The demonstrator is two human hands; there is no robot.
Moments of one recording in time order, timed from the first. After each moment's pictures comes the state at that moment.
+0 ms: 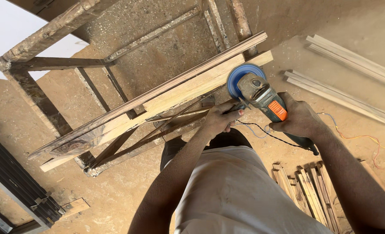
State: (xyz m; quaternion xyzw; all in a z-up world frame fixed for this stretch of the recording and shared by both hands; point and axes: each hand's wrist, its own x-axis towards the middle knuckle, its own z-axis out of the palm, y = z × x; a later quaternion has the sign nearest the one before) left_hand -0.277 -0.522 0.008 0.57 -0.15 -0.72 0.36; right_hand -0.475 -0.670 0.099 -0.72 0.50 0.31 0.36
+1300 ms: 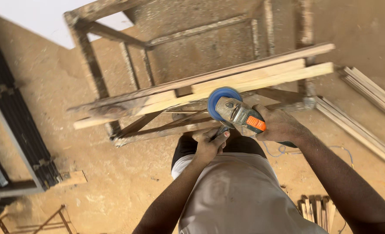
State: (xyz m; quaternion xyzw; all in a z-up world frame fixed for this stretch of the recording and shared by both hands) left_hand -0.237 -0.348 0.011 0.62 0.02 -0.62 0.47; right_hand -0.334 -0.593 0.086 -0.80 0.28 0.39 0.35
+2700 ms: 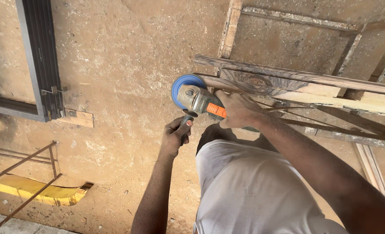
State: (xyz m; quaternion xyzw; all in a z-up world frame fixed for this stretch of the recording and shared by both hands) left_hand 0.031 0.040 0.026 0.67 0.24 -0.44 0.55; right_hand 0.043 -0.226 0.059 -0.84 0.03 0.46 0.30
